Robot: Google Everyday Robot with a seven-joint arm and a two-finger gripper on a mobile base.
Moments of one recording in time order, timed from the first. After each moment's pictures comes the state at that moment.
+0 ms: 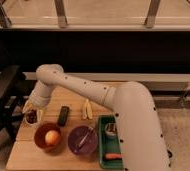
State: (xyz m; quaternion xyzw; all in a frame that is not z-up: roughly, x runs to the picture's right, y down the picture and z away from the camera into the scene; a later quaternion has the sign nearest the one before) arm -0.307 0.132 0.746 -0.31 -0.49 -0.35 0.74
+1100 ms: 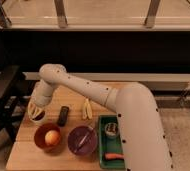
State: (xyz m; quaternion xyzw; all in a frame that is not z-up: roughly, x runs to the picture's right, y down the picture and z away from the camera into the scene) arm -0.297 0.122 0.739 -0.29 -0.50 -0.35 0.74
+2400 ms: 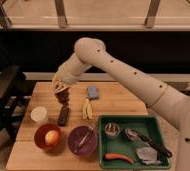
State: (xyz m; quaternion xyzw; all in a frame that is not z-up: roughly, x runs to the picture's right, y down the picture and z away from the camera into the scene) arm -0.137 -0.013 0.659 -0.15 -0.43 -0.27 0.85
